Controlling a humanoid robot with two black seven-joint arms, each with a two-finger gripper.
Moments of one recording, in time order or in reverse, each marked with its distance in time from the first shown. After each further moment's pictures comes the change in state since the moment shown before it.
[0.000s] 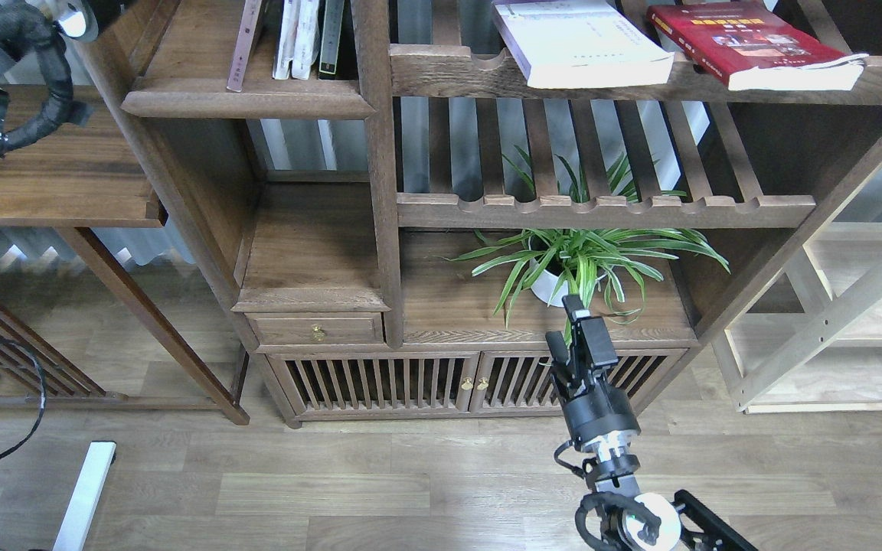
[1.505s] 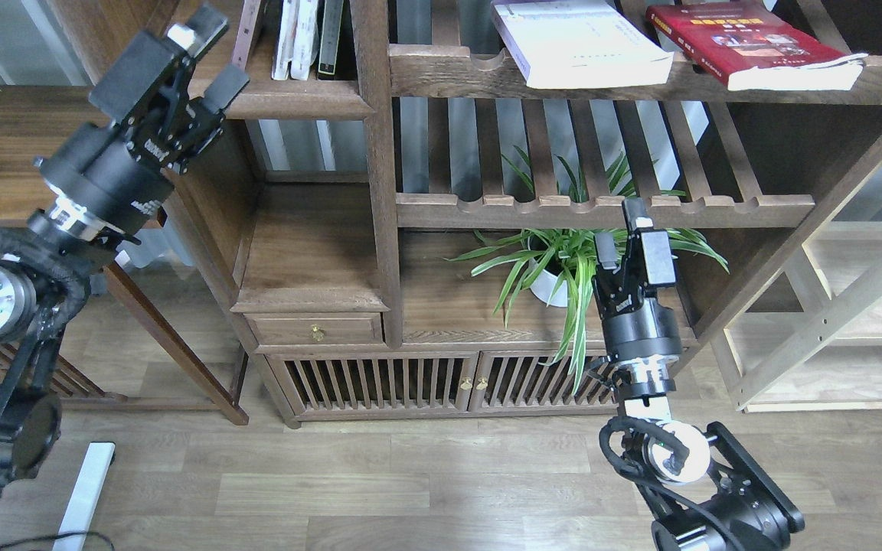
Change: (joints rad) left arm 0.539 -0.186 -0.184 0.081 -0.395 -0.608 0.000; right arm 0.075 0.000 0.181 0.131 -0.086 0.000 -0.013
